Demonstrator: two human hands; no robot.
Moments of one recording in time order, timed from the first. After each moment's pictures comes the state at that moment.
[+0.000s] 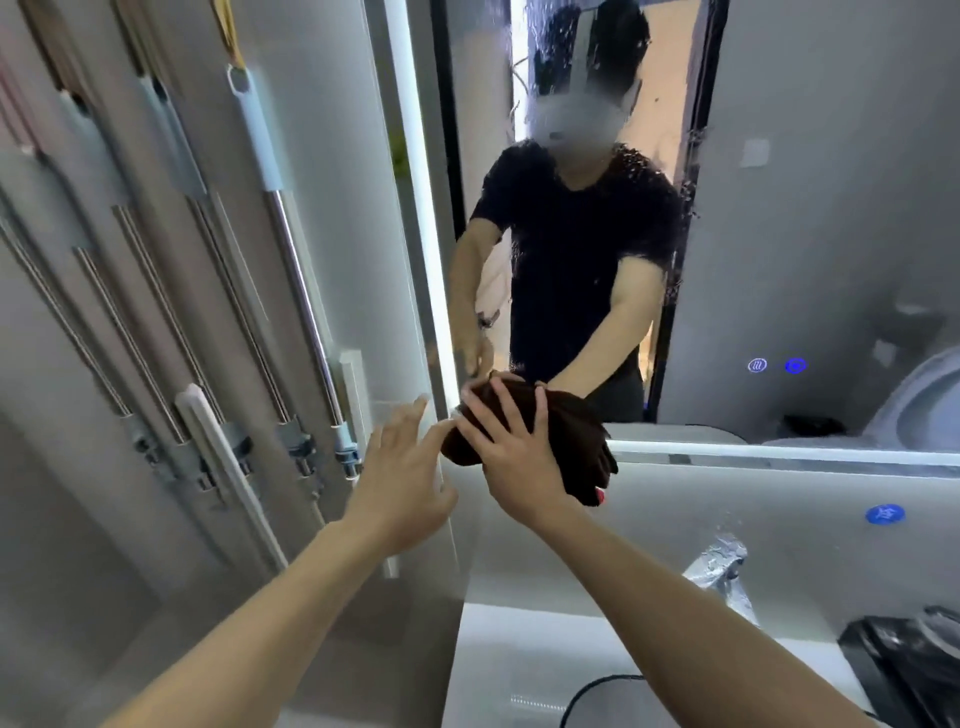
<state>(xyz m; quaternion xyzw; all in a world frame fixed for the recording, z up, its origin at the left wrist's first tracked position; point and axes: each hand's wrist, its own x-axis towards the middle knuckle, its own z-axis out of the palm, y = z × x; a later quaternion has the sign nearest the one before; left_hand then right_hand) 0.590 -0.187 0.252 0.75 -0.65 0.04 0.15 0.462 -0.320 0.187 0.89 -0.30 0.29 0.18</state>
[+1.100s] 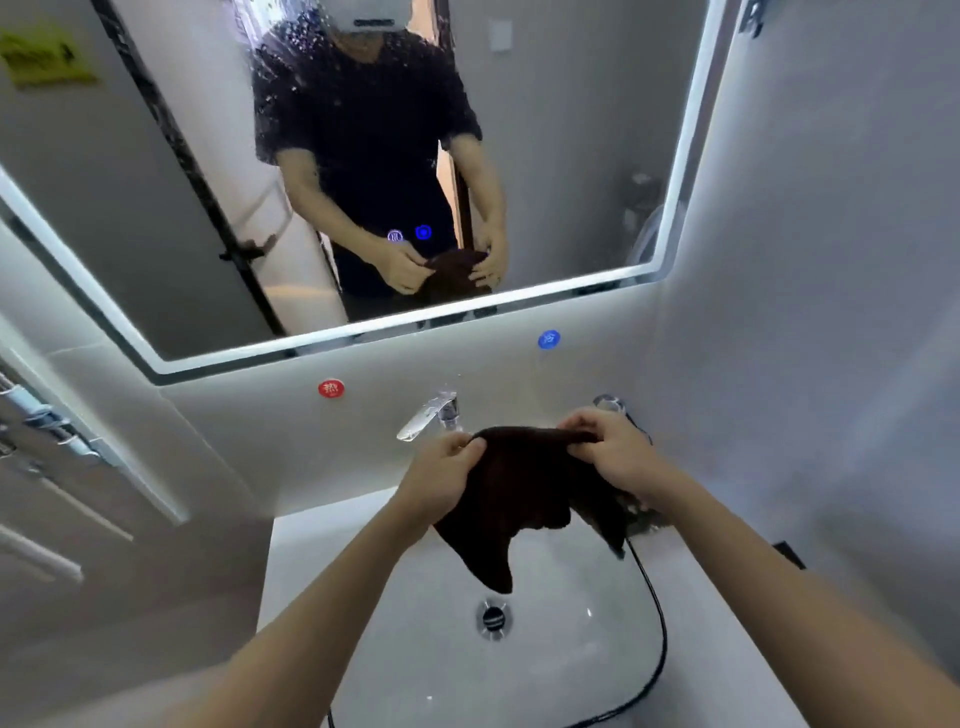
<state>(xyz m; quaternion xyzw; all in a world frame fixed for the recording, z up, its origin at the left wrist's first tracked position) 0.247 -0.180 0.164 0.64 -0.54 -0.45 0.31 0.010 -0.208 0.150 0.64 -0.57 0.30 -0.42</state>
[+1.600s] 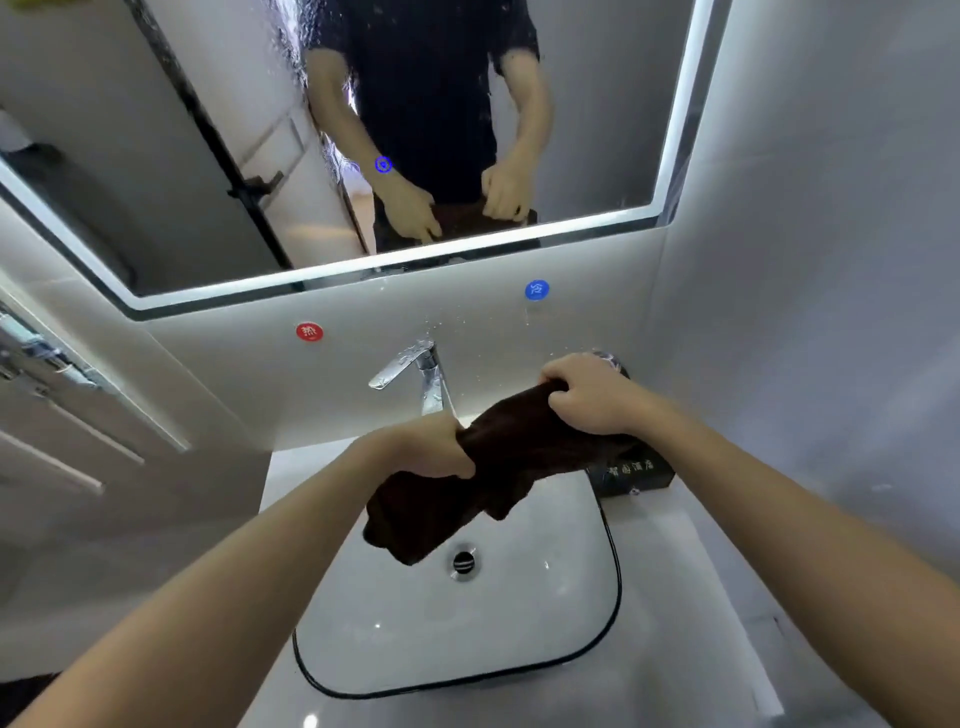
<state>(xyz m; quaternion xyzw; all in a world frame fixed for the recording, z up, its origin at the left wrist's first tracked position) 0.202 -0.196 0.167 0.66 -0.66 -0.33 -0.11 -0.026 -0.244 0.166 0.81 -0.50 0.10 -0.29</state>
